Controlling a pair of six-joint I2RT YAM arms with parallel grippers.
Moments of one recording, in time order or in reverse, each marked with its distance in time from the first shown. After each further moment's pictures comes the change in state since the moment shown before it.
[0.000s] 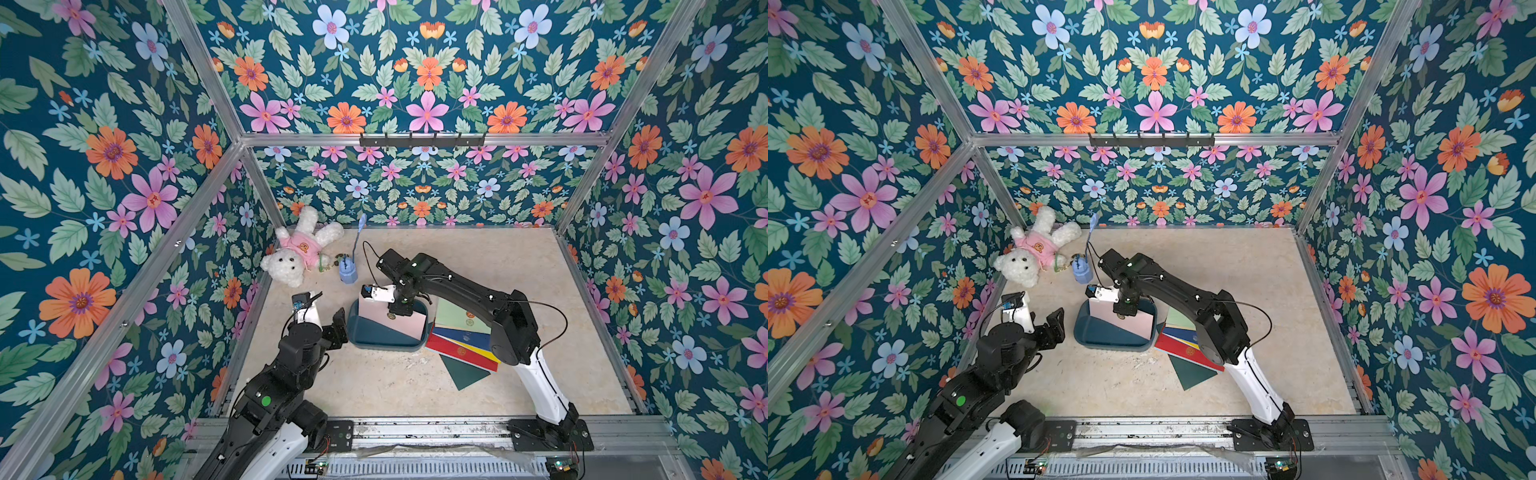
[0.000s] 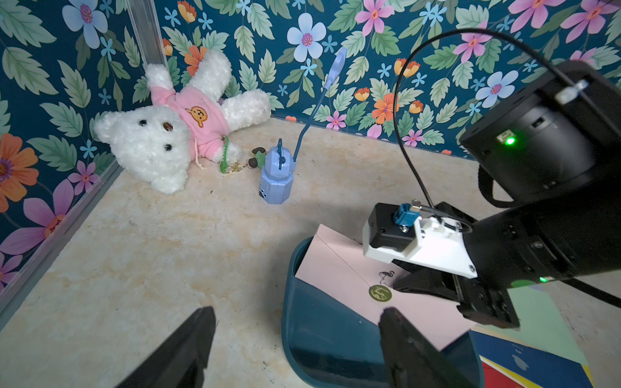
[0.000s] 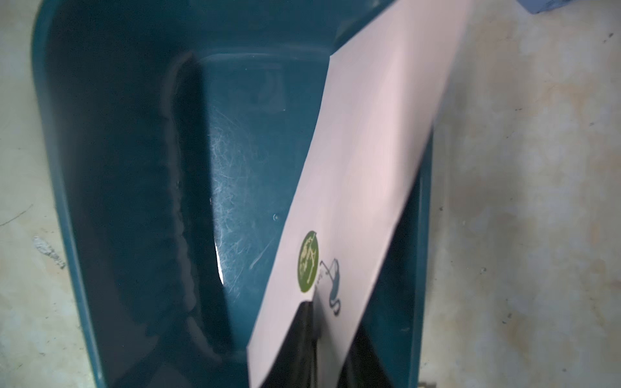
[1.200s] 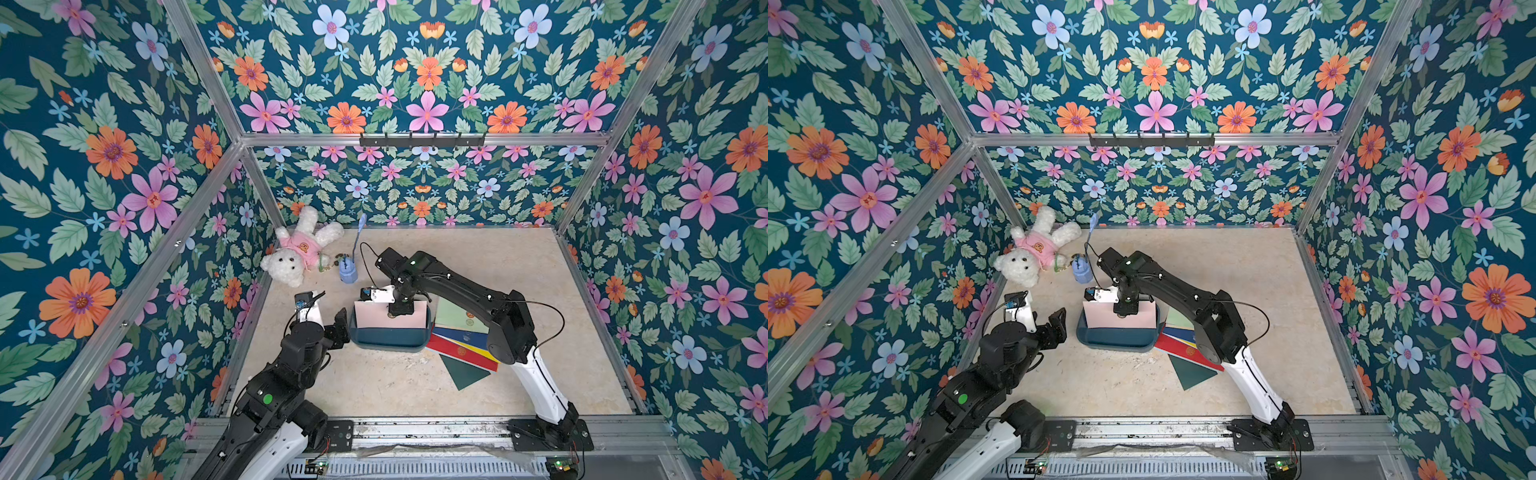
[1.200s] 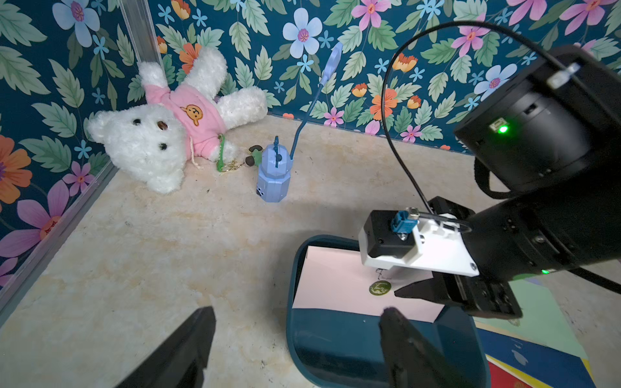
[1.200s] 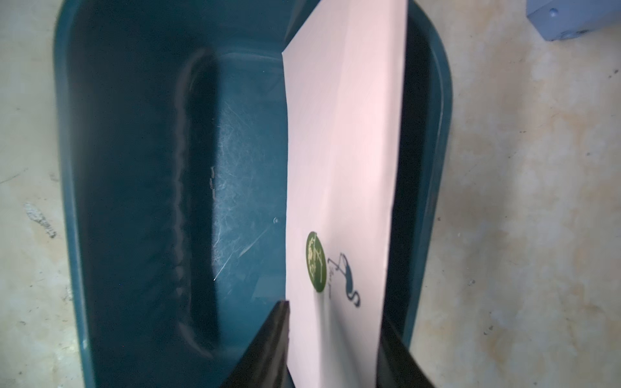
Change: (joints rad) left arm -0.014 0.012 0.000 0.005 -0.001 0.003; right arm 0.003 0.030 0.055 -0.053 0.007 -0.110
